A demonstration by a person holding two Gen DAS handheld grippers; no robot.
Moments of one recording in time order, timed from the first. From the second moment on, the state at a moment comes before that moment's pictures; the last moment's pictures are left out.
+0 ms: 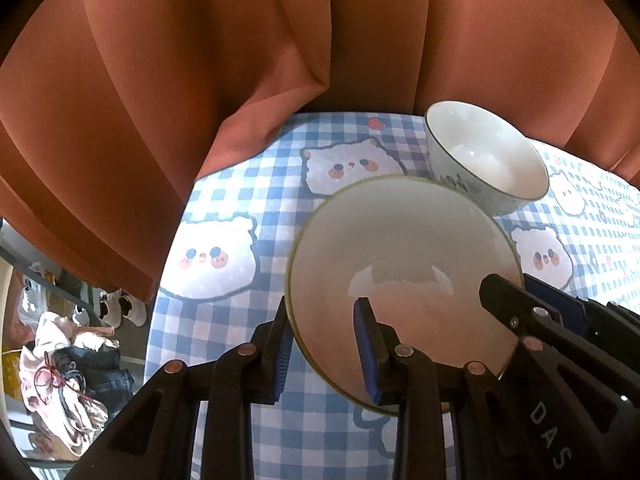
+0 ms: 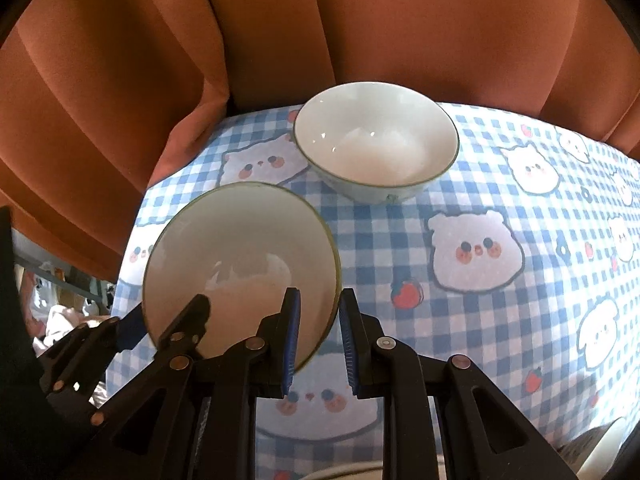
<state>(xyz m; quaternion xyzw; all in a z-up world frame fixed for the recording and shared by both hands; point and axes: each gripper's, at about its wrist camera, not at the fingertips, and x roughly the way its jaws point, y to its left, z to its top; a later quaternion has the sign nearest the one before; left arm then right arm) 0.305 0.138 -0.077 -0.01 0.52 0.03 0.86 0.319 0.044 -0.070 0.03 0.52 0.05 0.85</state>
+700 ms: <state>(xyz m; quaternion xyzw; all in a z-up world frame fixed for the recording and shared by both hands) 0.291 0.129 -0.047 0.00 0.50 0.03 0.87 0.310 0.041 -0.045 0.00 0.50 0.05 0.87</state>
